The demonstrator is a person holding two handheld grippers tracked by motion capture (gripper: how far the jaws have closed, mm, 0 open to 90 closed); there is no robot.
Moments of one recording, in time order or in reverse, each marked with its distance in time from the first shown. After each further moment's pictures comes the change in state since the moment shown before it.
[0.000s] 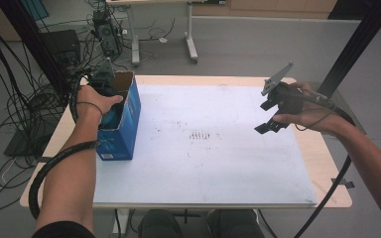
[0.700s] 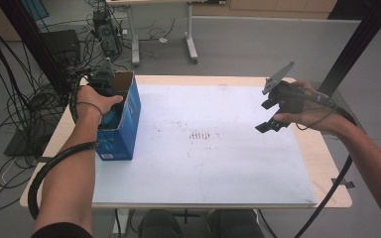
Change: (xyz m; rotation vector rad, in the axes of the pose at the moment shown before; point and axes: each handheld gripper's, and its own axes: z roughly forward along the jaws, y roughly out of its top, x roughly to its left) left arm 0.000 0.000 0.000 -0.003 -0.001 0.000; right arm 0.000 0.001 -0.004 0.002 -0.014 0.000
